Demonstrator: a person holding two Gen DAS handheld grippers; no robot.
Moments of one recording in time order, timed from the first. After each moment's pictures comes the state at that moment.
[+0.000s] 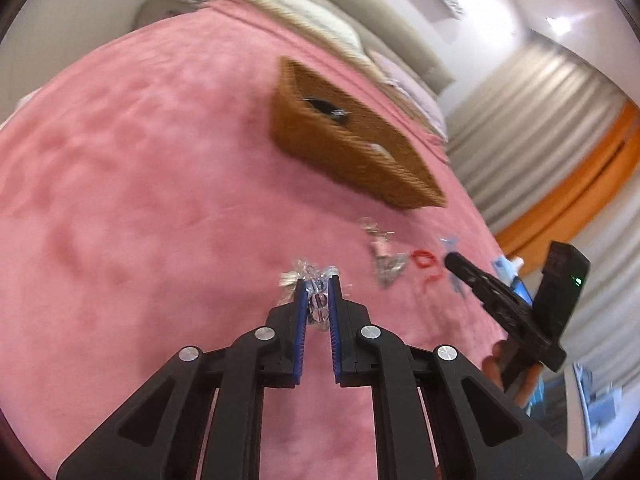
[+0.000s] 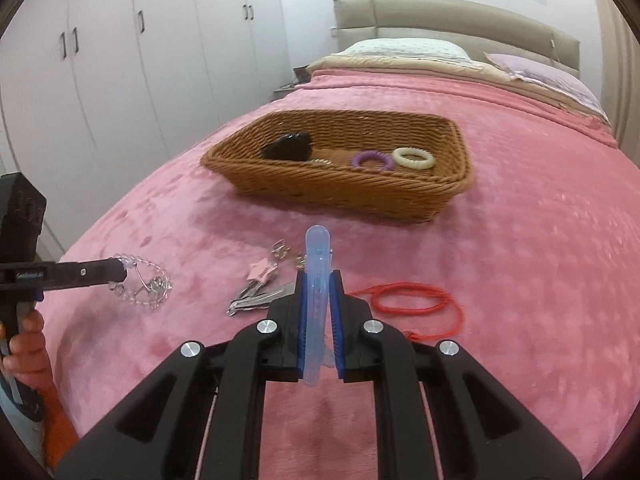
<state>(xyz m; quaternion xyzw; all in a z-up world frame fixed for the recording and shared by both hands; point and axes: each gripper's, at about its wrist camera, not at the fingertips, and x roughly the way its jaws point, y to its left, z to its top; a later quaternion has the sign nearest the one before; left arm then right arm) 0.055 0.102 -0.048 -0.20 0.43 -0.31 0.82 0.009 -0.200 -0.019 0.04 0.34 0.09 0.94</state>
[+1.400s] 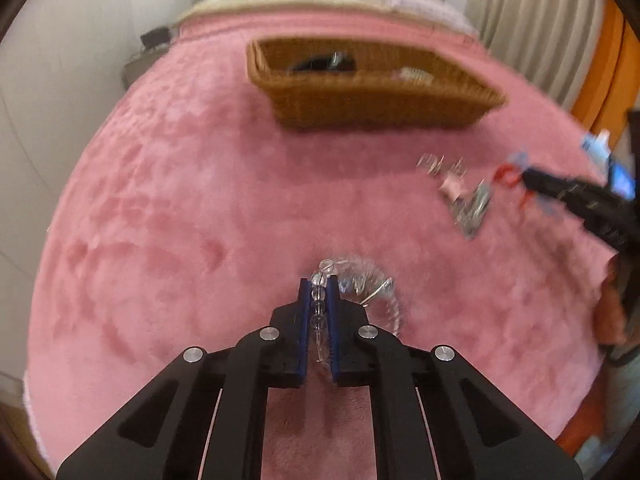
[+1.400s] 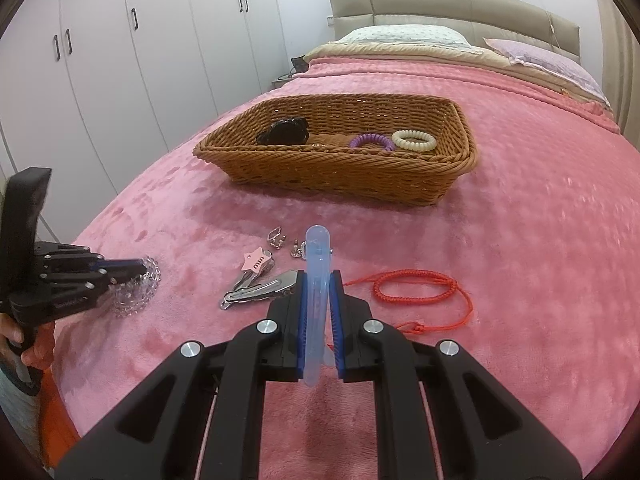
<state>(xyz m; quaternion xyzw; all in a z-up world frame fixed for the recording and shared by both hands) 0.061 0.054 -0.044 0.07 0.43 -0.25 0.86 0.014 -0.205 -0.029 0.06 0.36 0.09 0.93</state>
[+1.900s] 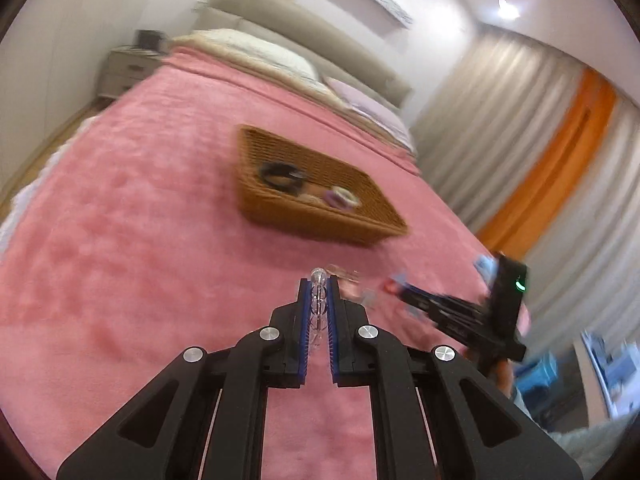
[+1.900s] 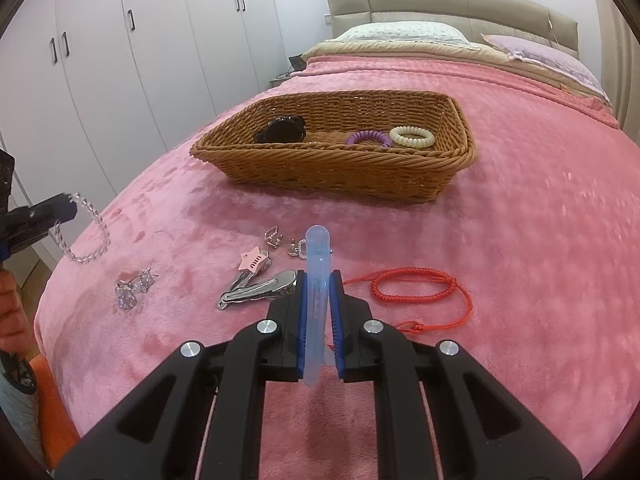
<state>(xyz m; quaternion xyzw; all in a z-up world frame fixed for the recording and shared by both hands) 0.055 0.122 0.006 -0.15 0.35 -0.34 0.86 0.015 -0.206 -0.030 0.06 0.36 0.09 0.93</state>
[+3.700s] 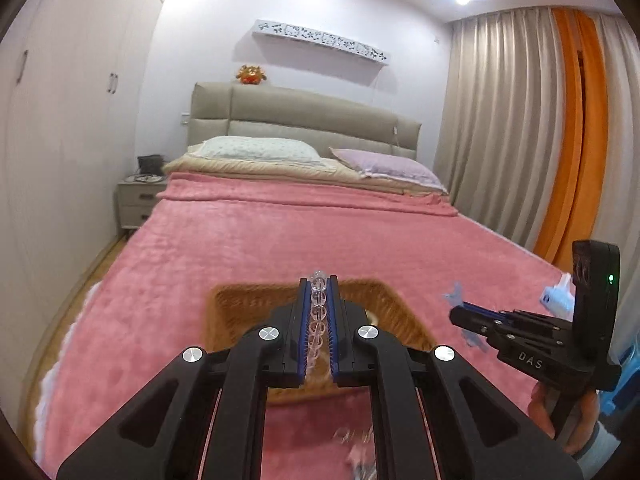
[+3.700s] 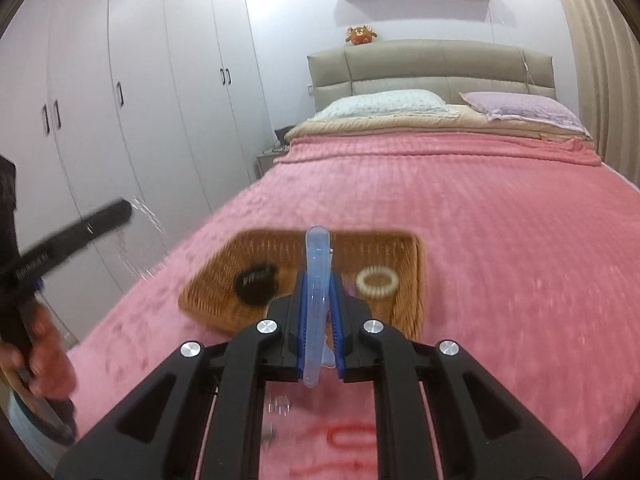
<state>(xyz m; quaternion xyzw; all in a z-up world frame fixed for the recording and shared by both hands) 0.101 -0.025 0.109 -0.03 0.19 -0.29 0.94 0.069 -0.253 0.074 0.09 0.25 0.06 0.96</state>
